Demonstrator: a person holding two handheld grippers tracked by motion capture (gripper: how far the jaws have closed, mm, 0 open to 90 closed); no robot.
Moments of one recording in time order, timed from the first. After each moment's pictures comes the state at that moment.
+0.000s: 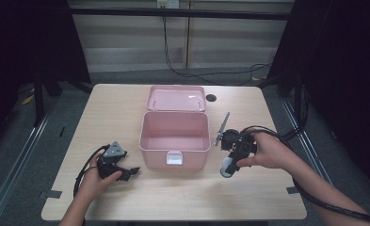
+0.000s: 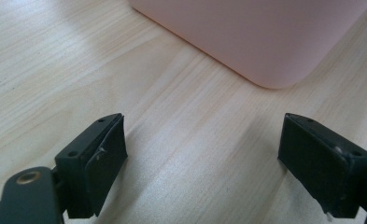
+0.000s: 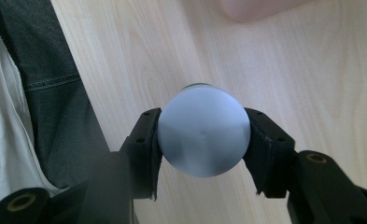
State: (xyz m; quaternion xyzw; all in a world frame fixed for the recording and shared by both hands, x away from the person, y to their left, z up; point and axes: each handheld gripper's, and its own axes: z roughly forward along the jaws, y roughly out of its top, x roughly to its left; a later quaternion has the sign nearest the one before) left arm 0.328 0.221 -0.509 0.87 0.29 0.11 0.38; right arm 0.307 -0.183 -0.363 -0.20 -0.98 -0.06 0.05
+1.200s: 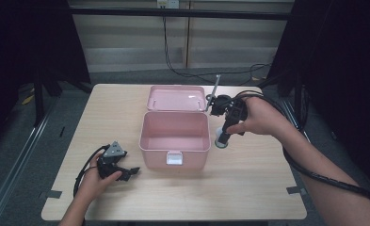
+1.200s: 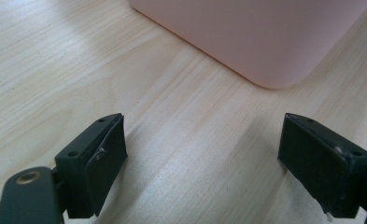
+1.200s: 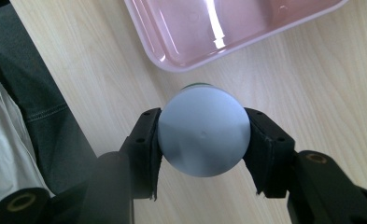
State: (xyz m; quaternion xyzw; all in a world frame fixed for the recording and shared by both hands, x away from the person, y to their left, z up) left arm 0.329 0.221 -0.509 0.87 0.29 0.11 0.38; right arm 0.356 -0.155 -0.291 -0.24 -0.97 -0.04 0.01
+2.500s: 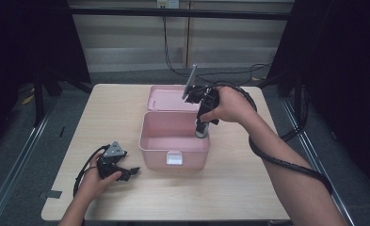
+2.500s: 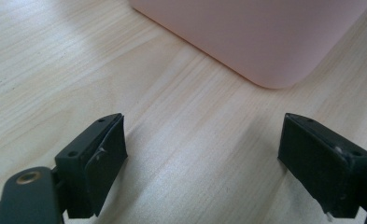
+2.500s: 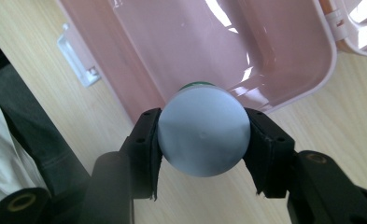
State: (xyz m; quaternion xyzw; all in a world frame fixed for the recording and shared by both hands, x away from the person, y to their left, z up) left arm 0.329 0.221 -0.509 0.87 0.29 0.11 0.38; right arm 0.398 -0.103 -0.297 -0.29 -0.95 -0.05 0.02
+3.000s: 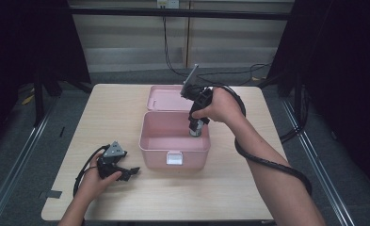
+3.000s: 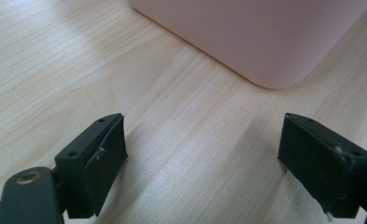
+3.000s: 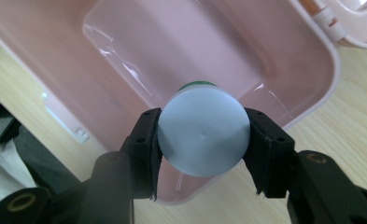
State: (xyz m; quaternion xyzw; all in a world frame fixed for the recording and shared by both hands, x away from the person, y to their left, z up) left arm 0.329 0.221 -0.509 0.87 0.29 0.11 0.38; right arm 0.419 -0.097 -0.317 -0.41 -0.91 -0.06 0.04
